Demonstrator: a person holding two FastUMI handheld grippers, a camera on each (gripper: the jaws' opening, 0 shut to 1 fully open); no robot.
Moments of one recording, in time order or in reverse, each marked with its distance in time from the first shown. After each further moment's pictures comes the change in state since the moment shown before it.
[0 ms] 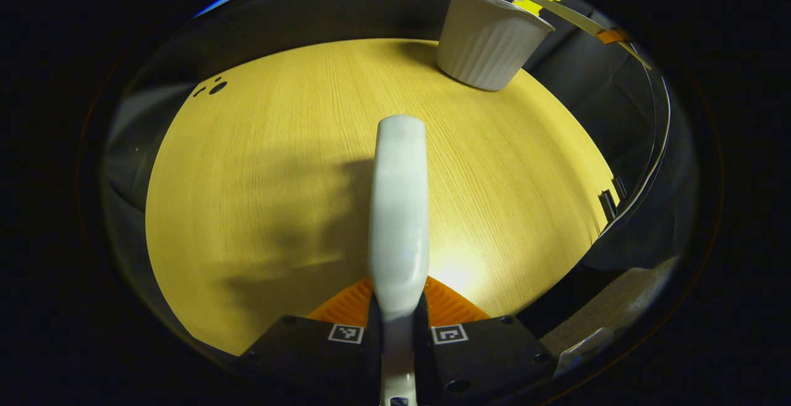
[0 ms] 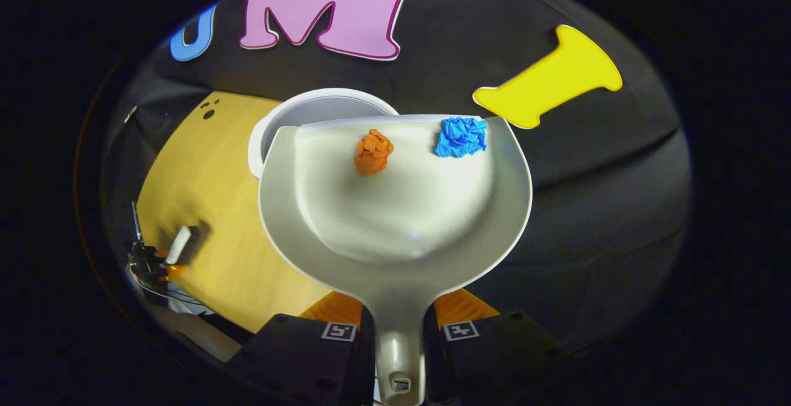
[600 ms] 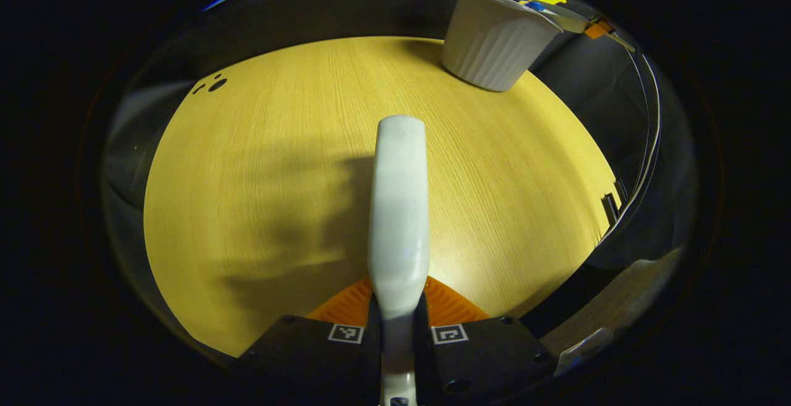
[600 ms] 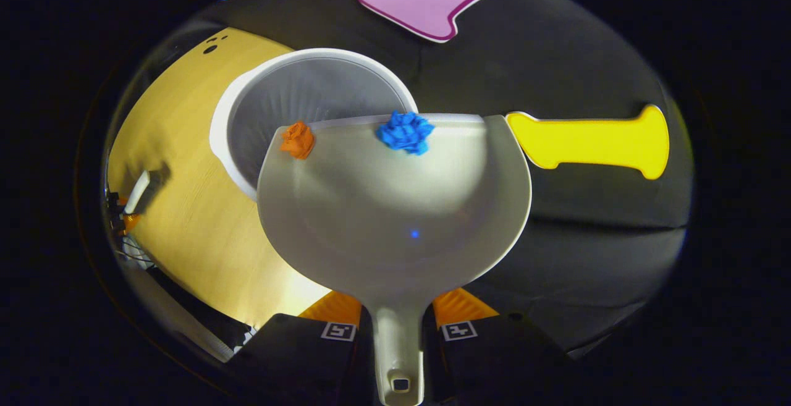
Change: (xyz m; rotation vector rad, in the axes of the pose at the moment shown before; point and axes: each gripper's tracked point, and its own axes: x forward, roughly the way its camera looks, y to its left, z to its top) left arm 0.009 0.007 0.007 -0.006 0.007 -0.003; right arm -0.028 -0.086 0.014 -0.295 0.190 -0.105
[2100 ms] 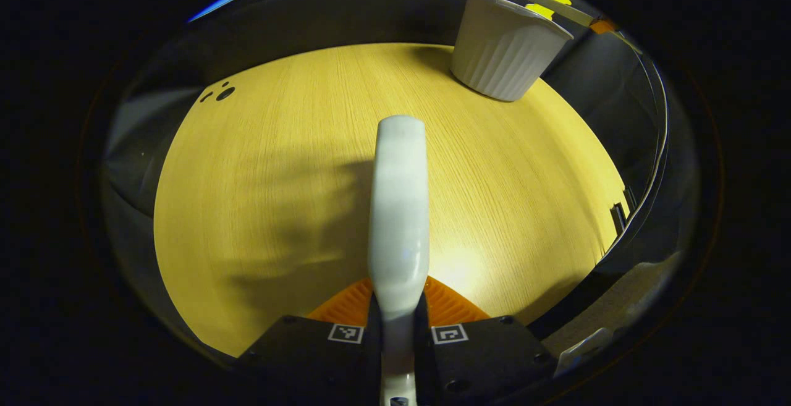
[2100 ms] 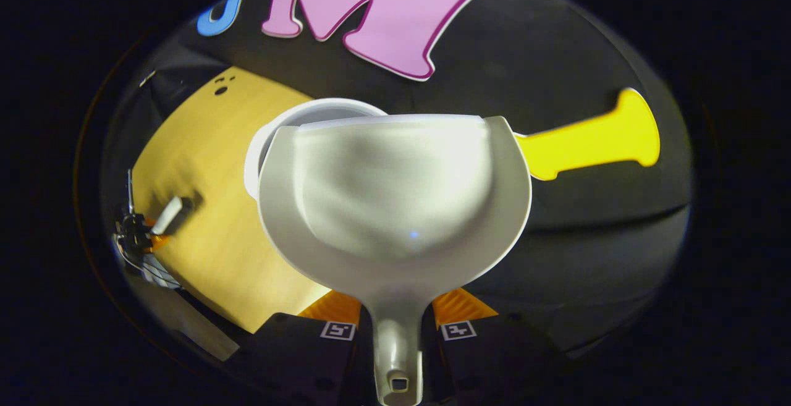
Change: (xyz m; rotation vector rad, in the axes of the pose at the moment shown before) left arm -0.010 0.008 0.024 0.007 -0.020 0.059; right arm -0.039 -0.020 0.015 0.192 -0.249 0.117
